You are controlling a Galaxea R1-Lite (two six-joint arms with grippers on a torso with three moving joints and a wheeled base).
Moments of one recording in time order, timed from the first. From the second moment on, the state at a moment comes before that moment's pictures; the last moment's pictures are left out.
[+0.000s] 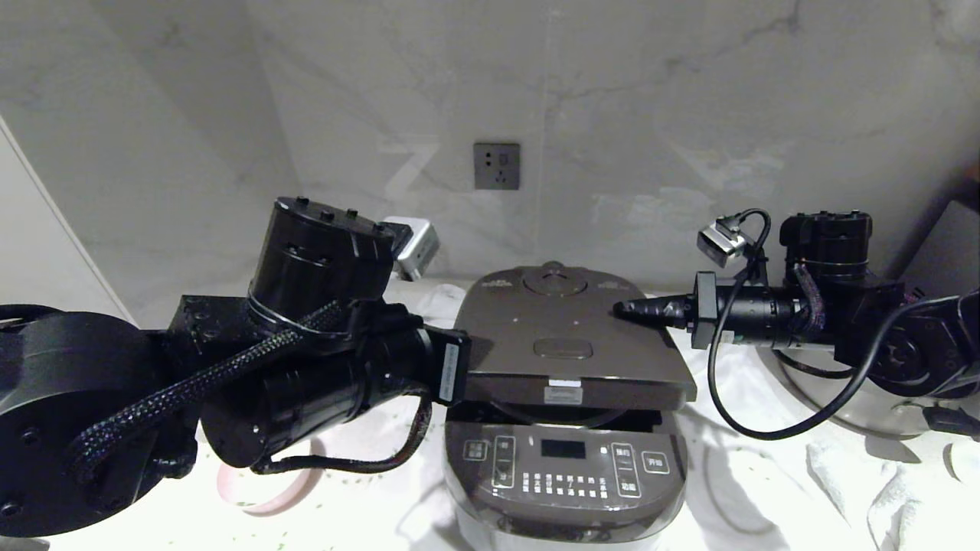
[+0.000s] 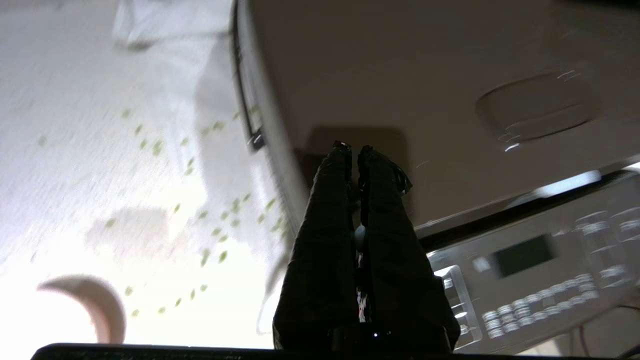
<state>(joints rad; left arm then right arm) -0.82 1.59 -1.00 -0.14 0.26 -0.23 0.16 1.86 -0.89 -0.61 0.98 0.59</state>
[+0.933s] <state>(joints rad) -0.90 1.66 -0.93 -0.19 0.26 -0.31 0.15 1.77 -0.62 -0.71 0.97 0.59</state>
